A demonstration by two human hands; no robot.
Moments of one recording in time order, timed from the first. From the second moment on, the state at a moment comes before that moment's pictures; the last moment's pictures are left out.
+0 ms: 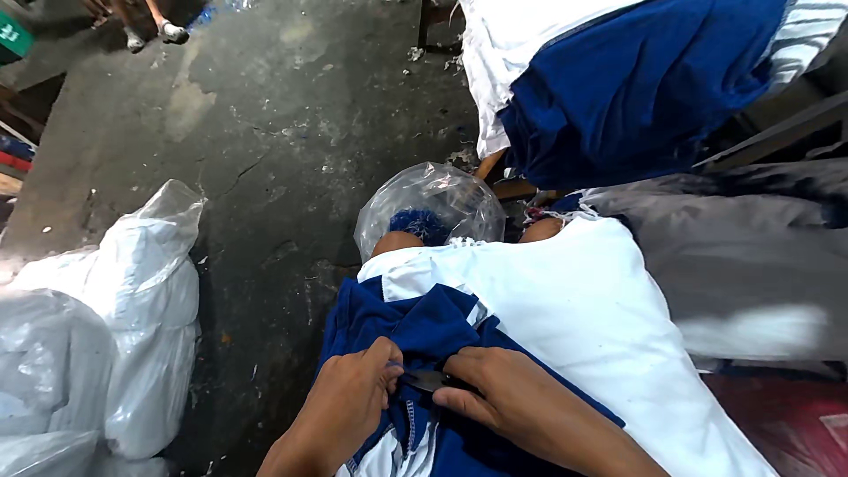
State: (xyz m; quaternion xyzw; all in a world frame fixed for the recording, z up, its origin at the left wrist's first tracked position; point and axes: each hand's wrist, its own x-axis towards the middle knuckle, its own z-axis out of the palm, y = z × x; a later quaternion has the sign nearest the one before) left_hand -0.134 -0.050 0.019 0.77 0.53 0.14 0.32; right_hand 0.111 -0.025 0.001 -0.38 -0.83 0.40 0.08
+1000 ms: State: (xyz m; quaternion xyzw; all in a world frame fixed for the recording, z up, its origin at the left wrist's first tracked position) left_hand -0.069 0.158 -0.007 0.30 0.59 0.31 0.68; right_hand 0.137 -0.021 -0.017 -0.40 -0.72 0.55 0.13
